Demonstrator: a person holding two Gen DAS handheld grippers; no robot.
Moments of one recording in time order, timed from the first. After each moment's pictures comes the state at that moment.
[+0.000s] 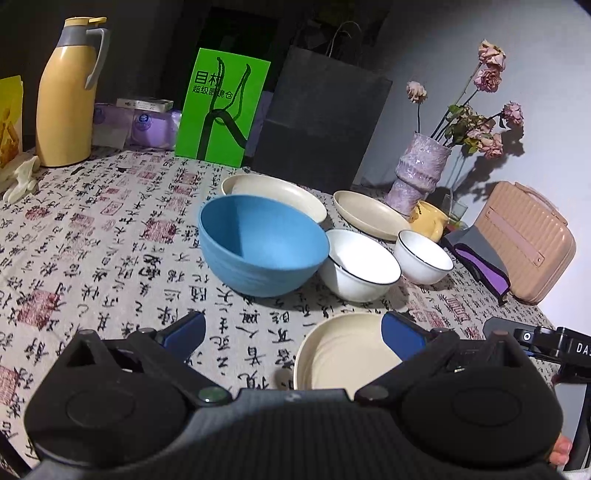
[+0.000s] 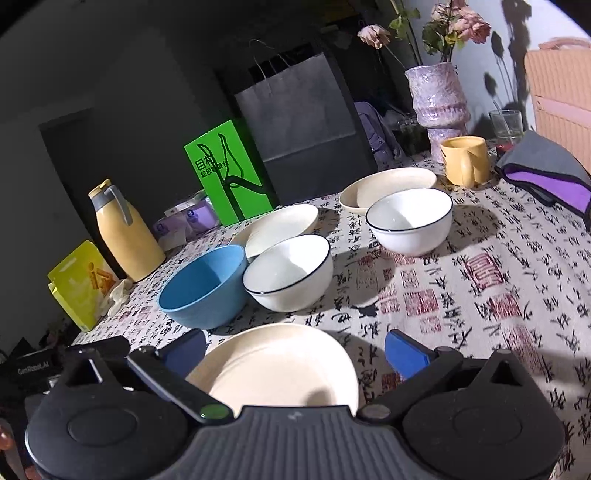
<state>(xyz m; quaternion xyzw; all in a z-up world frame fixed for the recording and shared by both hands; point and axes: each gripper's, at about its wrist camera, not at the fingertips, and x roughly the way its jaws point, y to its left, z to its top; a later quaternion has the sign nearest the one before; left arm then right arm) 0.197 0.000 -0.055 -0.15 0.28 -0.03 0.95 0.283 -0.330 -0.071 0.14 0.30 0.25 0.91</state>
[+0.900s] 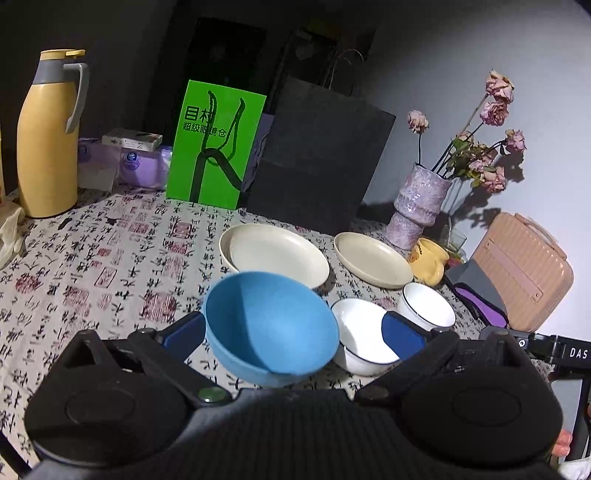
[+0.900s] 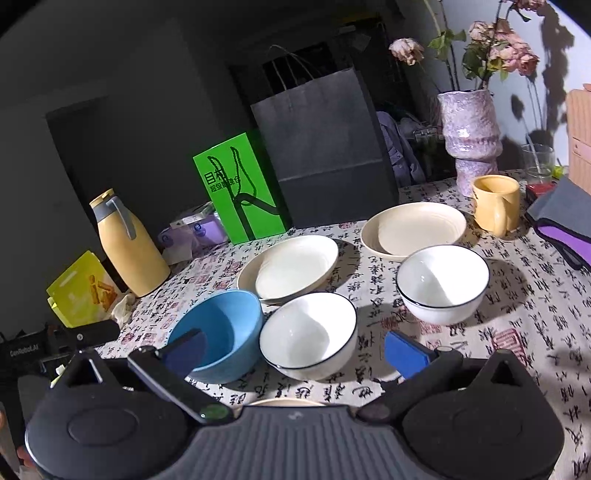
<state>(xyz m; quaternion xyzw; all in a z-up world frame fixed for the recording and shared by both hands) 0.257 0.037 0.000 -0.14 0.27 -0.04 0.95 0.342 -0.297 -0.014 0.11 0.30 0.26 0.91</state>
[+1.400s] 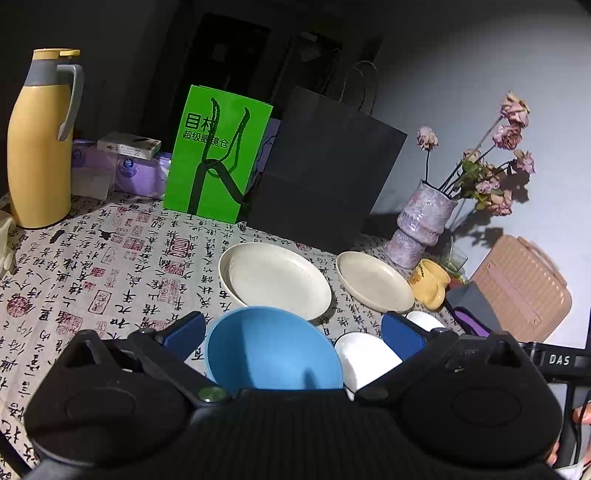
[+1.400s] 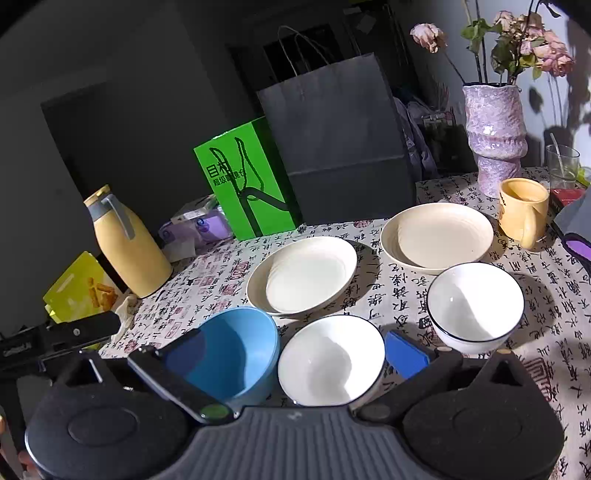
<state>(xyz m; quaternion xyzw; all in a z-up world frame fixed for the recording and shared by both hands) 0.295 0.058 0.021 -0.17 0.27 -0.05 0.95 0.392 -0.257 0.007 0.11 0.34 0.26 0.90</state>
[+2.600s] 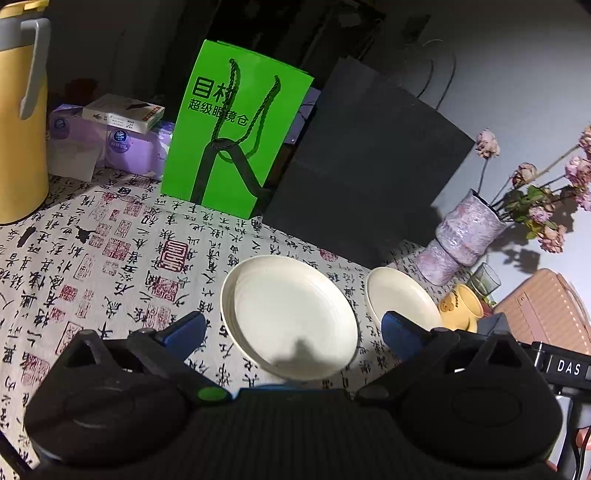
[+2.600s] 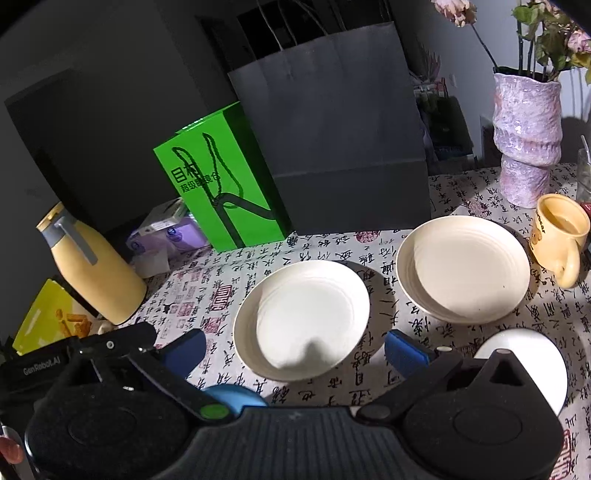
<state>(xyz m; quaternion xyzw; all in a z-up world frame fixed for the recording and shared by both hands) 0.440 0.086 0.017 -0.21 0.34 -0.02 0.91 0.521 -0.194 0.030 0.11 0.40 0.23 0.88</state>
